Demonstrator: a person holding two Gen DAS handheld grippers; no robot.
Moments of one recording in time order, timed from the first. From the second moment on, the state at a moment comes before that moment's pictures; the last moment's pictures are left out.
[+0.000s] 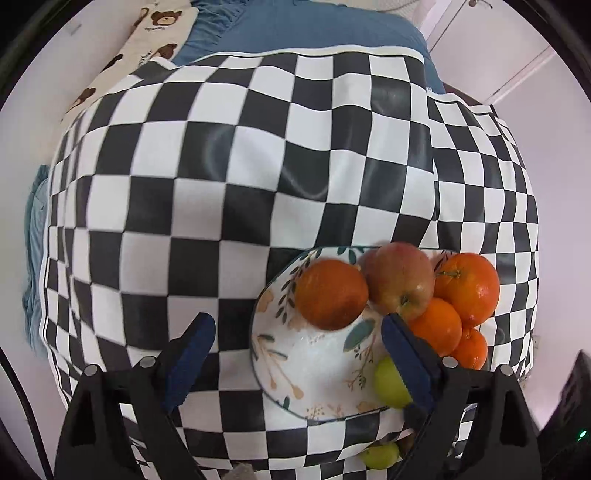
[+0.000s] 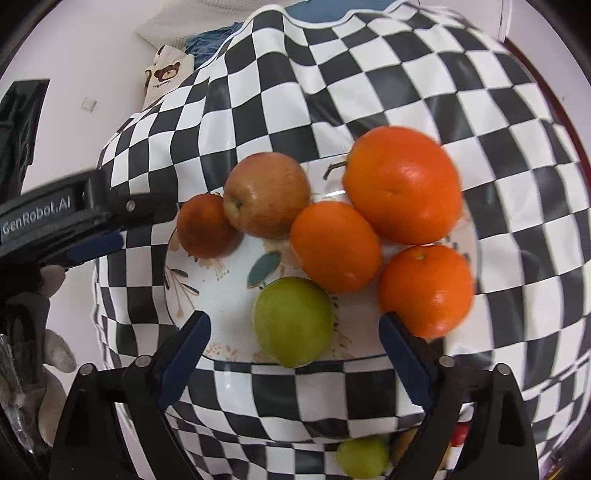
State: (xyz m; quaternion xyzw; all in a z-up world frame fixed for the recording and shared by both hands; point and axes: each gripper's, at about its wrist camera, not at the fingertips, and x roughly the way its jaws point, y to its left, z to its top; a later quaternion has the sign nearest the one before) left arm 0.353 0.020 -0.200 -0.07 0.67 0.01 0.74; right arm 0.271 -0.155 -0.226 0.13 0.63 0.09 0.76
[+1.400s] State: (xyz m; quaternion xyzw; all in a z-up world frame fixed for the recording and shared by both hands) left arm 0.130 -0.016 -0.066 -0.02 0.48 0.04 0.87; right arm 0.094 -0.201 -0.069 0.02 0.47 0.02 0.88
